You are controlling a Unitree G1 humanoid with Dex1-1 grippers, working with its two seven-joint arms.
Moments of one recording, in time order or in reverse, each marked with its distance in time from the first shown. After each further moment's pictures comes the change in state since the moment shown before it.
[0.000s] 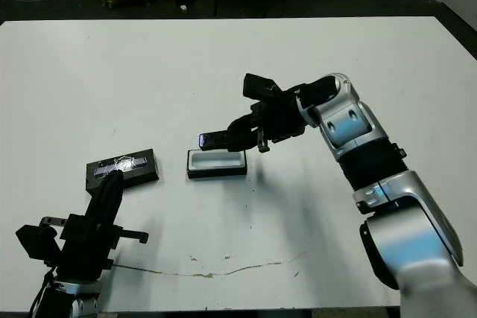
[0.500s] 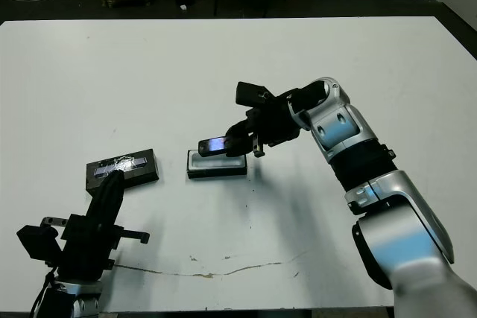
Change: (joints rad) left arm 0.001 0.000 -0.005 0.005 0.001 -0.005 0.004; right arm -0.003 0.031 0.032 0.022 -0.053 -0.003 0.002
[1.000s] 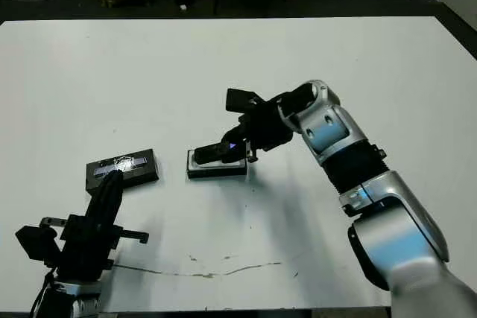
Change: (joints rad) left arm 0.001 0.000 0.000 -0.001 0.000 -0.008 0.002; right arm 0.000 0.033 0.046 -0.047 -0.019 0.066 0.002
